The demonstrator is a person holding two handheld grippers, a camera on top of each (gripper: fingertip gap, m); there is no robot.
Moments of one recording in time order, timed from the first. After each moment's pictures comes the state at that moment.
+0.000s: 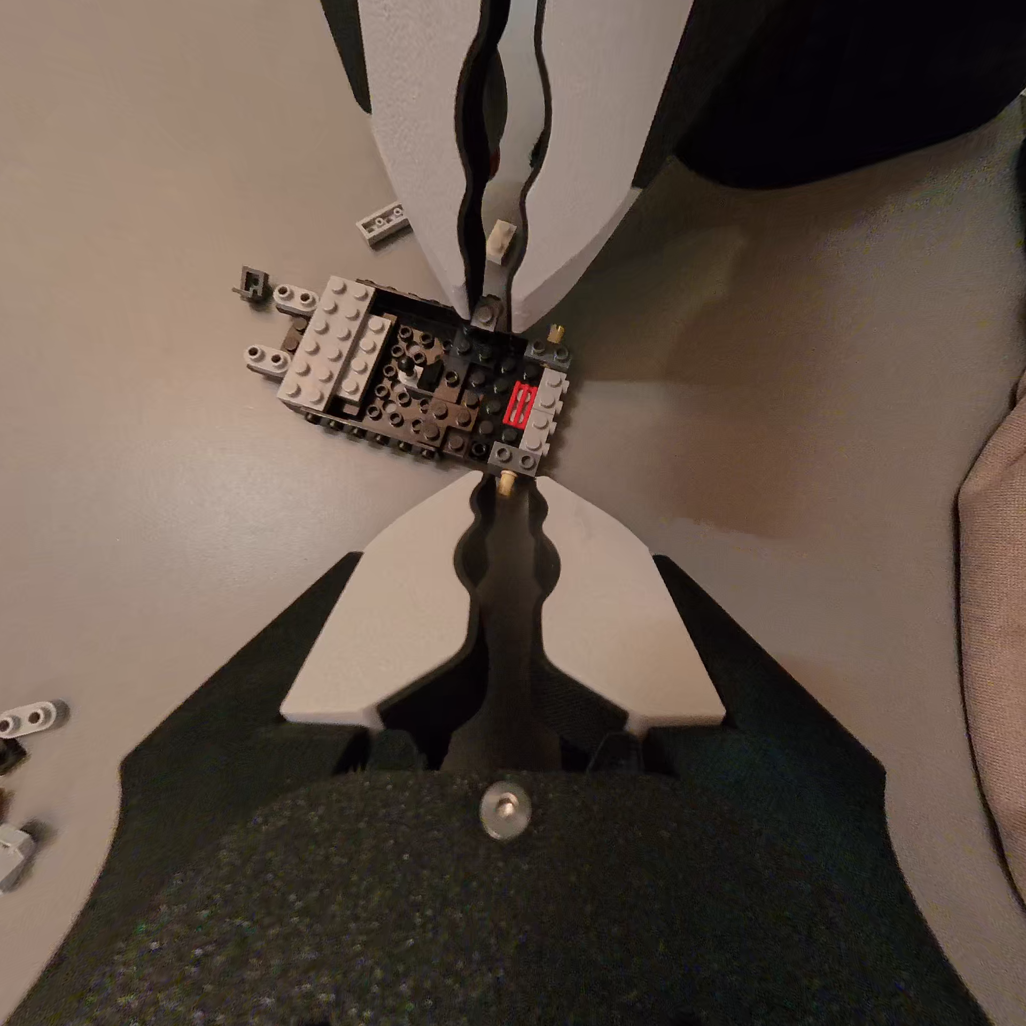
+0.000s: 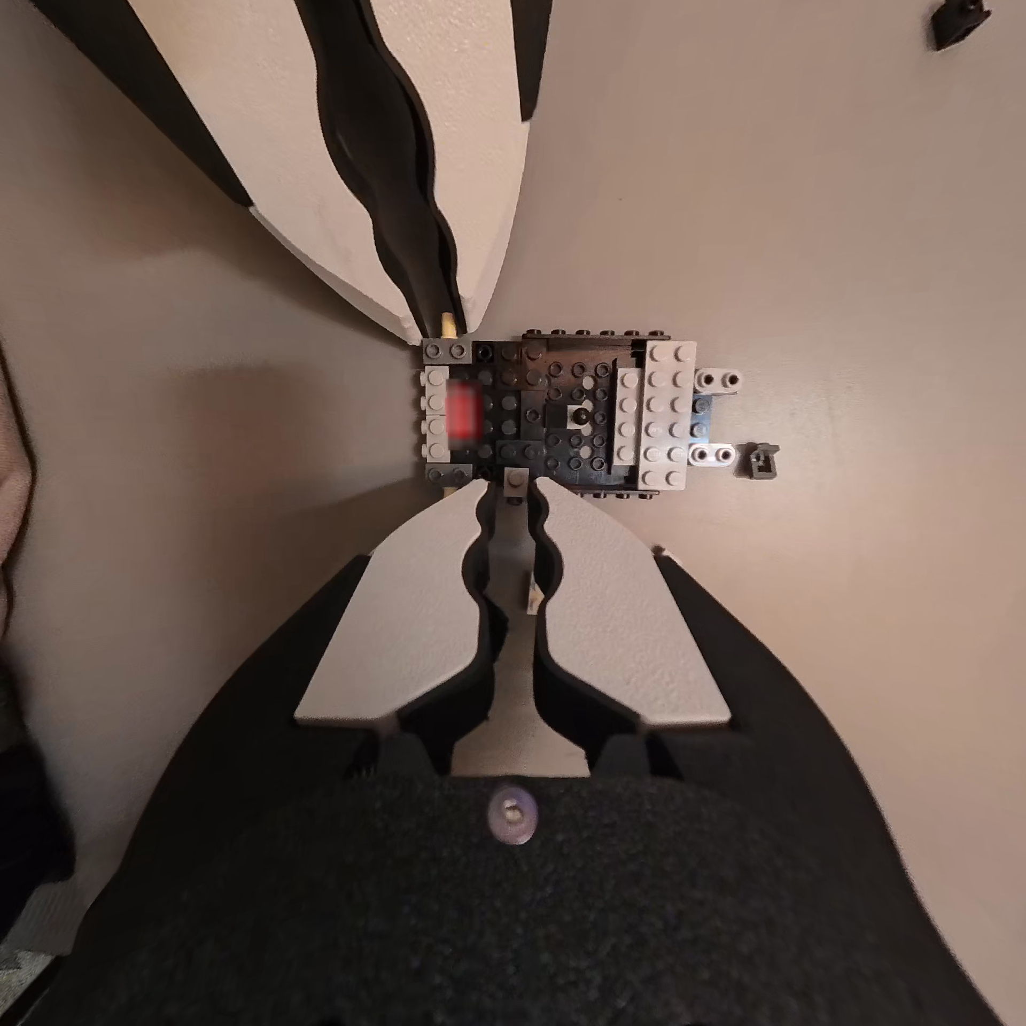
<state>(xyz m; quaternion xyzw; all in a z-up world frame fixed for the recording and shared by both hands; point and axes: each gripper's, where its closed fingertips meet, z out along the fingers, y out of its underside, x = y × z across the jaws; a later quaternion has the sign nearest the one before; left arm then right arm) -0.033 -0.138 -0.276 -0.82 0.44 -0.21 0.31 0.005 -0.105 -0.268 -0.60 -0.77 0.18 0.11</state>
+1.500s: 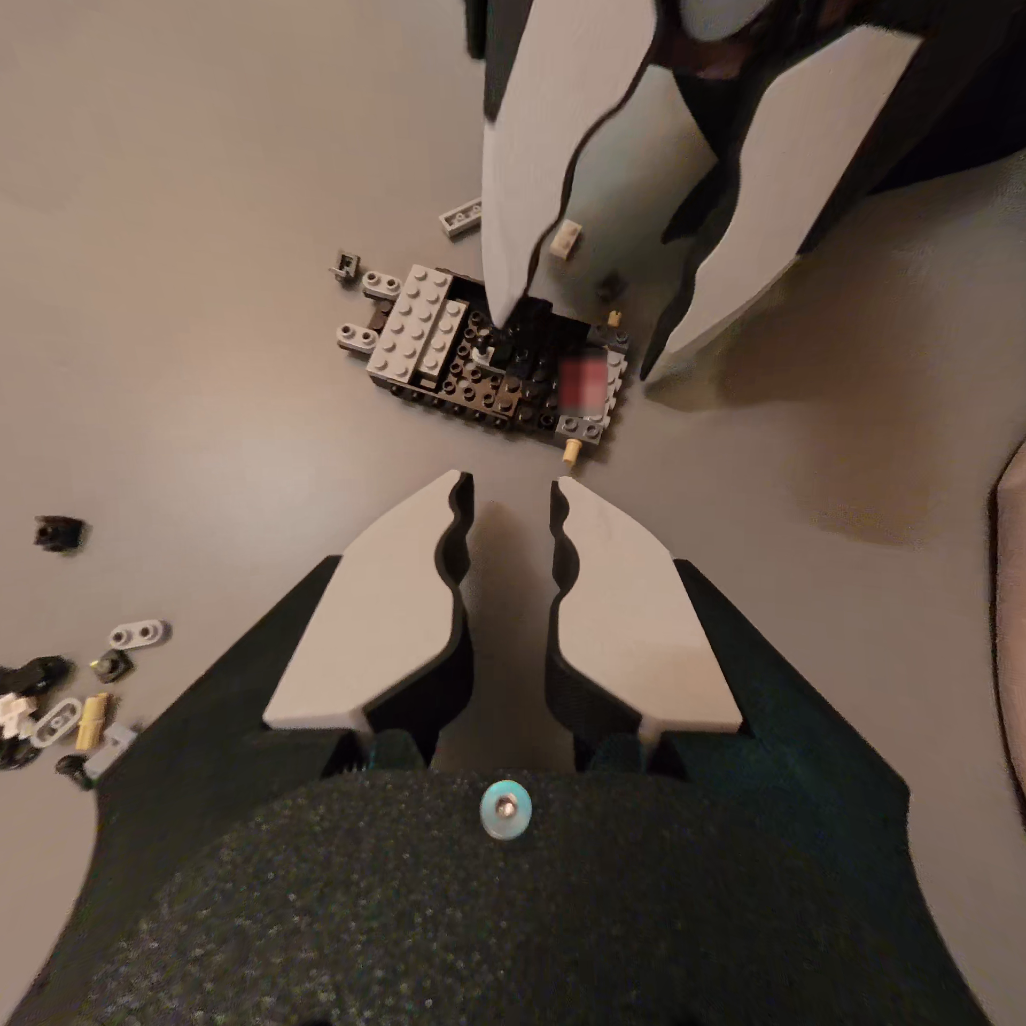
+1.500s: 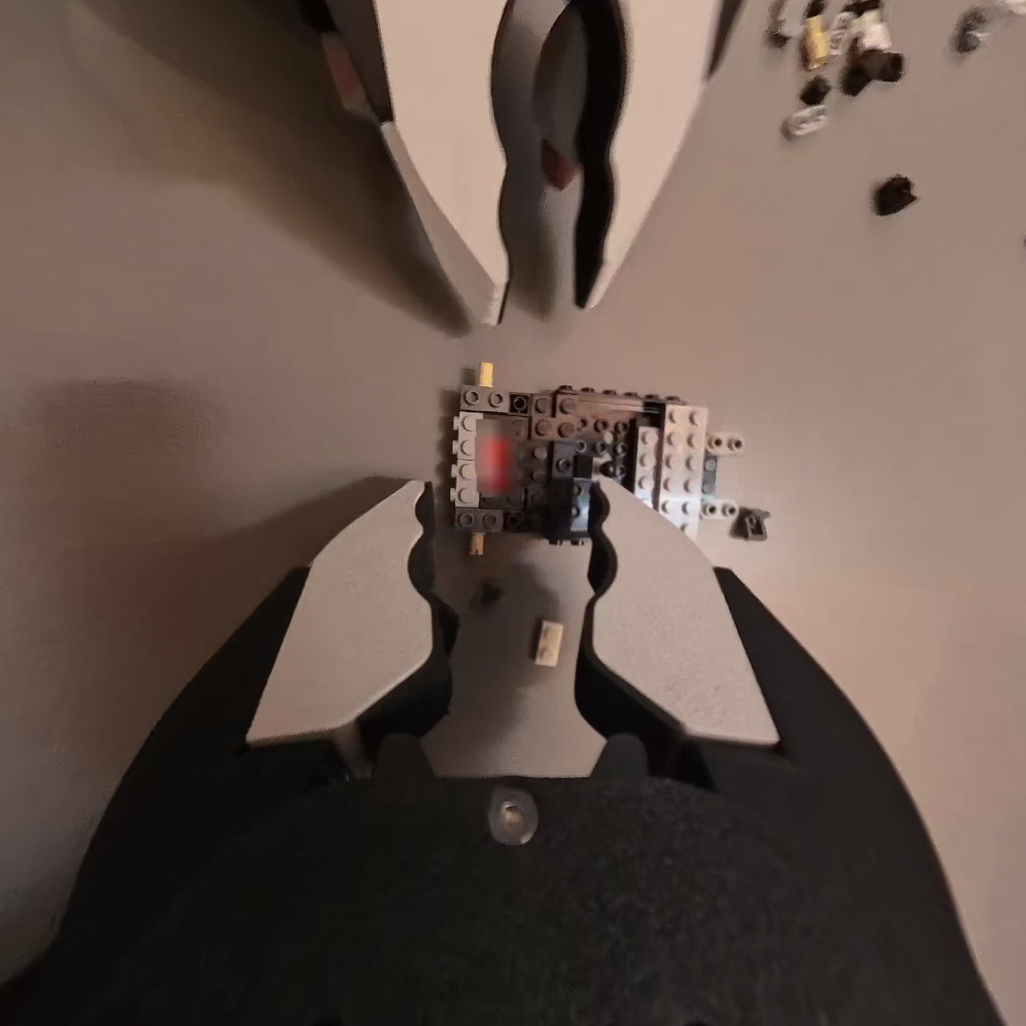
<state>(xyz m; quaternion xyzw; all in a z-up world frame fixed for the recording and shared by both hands) -0.058 -0.129 -0.266 -0.82 0.42 -0.21 0.33 -0.008 -0.119 -0.269 -0.54 -0.80 0.17 0.19</state>
